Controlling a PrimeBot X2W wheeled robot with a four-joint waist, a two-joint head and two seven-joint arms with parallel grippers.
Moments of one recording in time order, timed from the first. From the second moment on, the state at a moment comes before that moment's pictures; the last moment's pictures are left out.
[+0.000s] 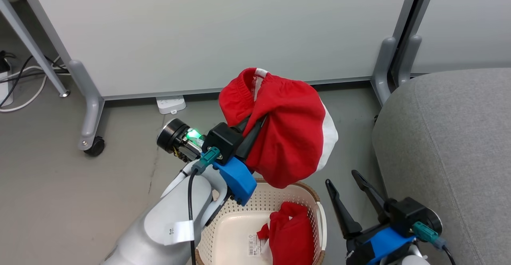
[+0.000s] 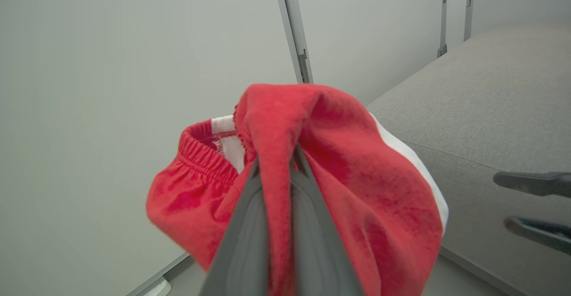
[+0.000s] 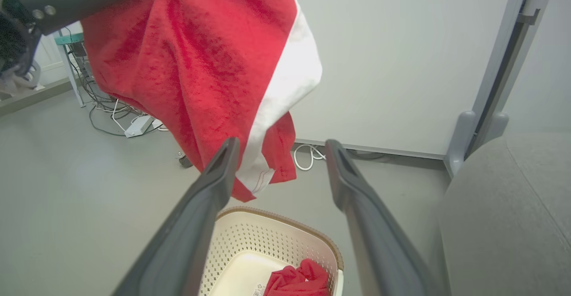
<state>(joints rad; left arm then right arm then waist) -0.66 0.13 -0.80 0.62 -0.38 -0.08 -0.26 -0.13 -0.09 0.26 0.33 0.19 0.13 -0.26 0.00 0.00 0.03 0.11</state>
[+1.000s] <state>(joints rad) -0.71 0.08 -0.81 0.62 -0.33 -0.11 -0.26 -0.39 -0.15 0.47 0.48 0.43 0.13 -0.26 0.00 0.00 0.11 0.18</state>
